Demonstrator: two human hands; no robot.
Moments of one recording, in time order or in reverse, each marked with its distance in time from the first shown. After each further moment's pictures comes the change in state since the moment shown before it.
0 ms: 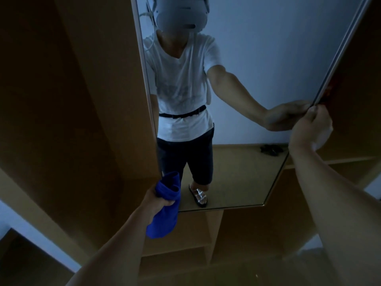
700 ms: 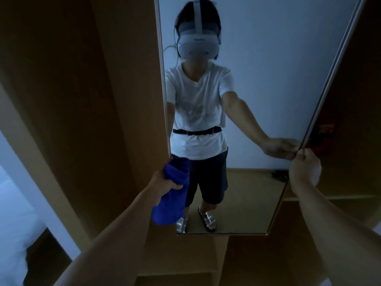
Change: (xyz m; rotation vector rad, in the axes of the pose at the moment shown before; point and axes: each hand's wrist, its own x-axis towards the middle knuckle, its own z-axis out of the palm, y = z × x) left_hand -0.064 0.145 -0.025 -0.048 0.093 0.169; right_hand 0.009 -0.015 -0.018 -0.290 -0.177 0.080
